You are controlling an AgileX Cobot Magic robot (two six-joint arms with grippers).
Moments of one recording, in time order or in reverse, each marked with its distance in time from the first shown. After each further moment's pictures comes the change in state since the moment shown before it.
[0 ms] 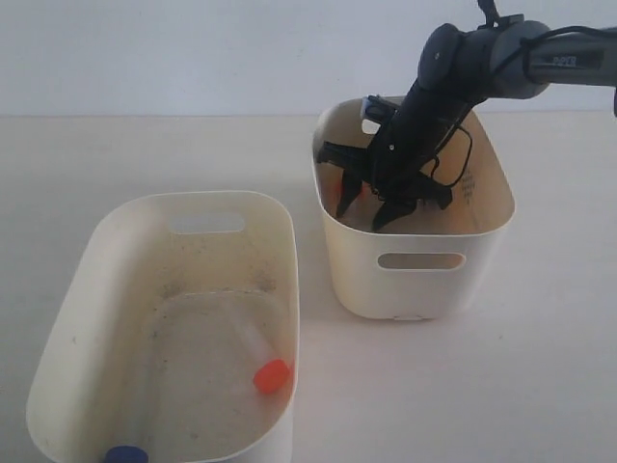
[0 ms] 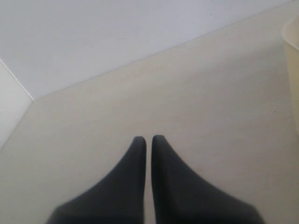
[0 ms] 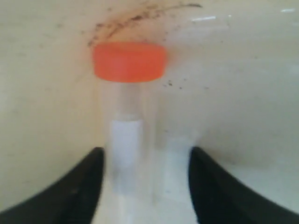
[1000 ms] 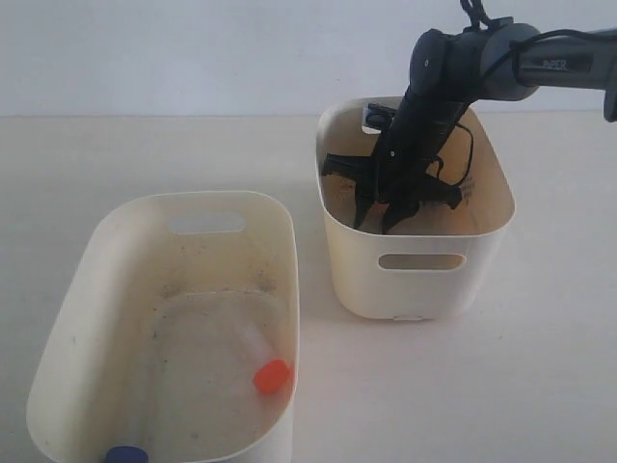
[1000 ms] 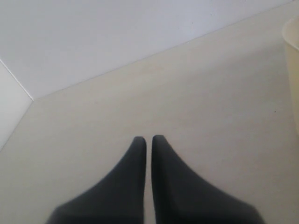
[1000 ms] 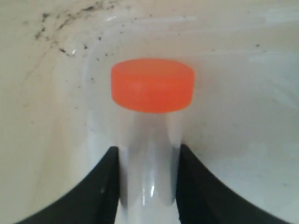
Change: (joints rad) left arm 0.000 0.000 0.000 0.000 0.000 0.000; right arm 0.021 0.013 -0.007 -0.124 0.026 0.074
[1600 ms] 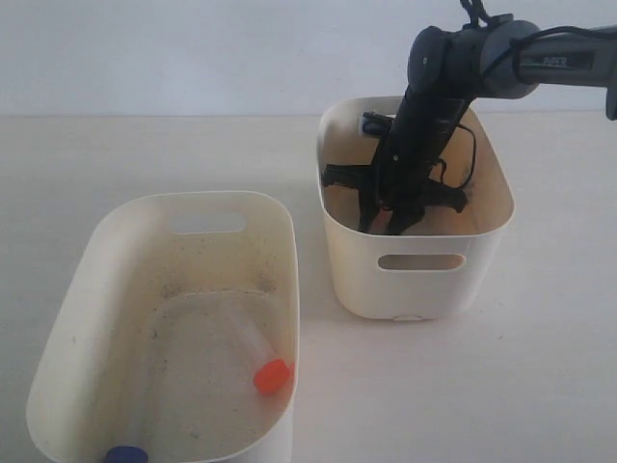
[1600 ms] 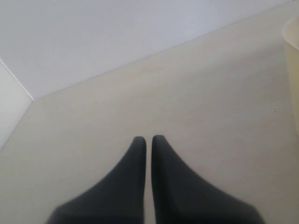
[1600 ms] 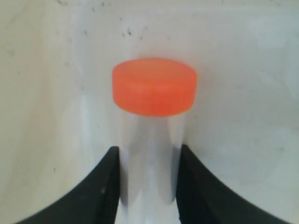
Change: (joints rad) left arm 0.000 0.000 0.000 0.000 0.000 0.000; right arm 0.002 -0.021 0.004 -0.002 0.105 -0.053
